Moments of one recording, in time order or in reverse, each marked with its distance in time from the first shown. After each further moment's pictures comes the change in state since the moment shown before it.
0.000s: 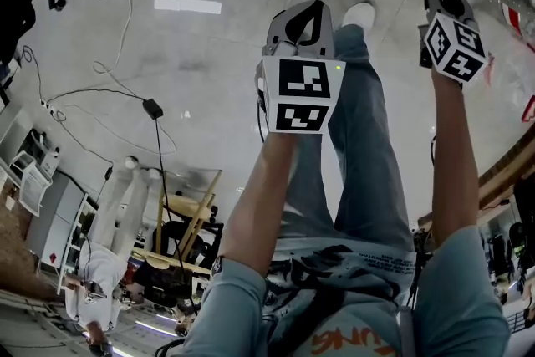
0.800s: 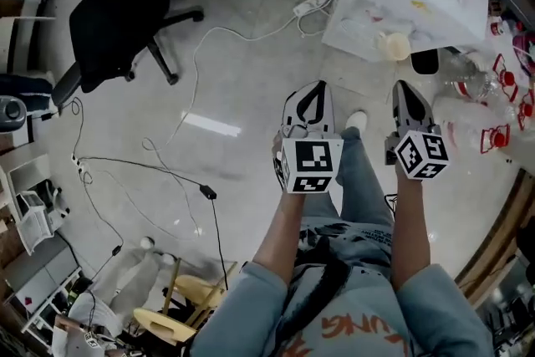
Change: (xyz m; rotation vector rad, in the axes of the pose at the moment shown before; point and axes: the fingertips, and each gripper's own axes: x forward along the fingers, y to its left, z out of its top) left arm -0.254 0.007 0.205 0.178 -0.379 0.080; right arm -0.247 0.126 0.228 0.204 -0.354 0.151
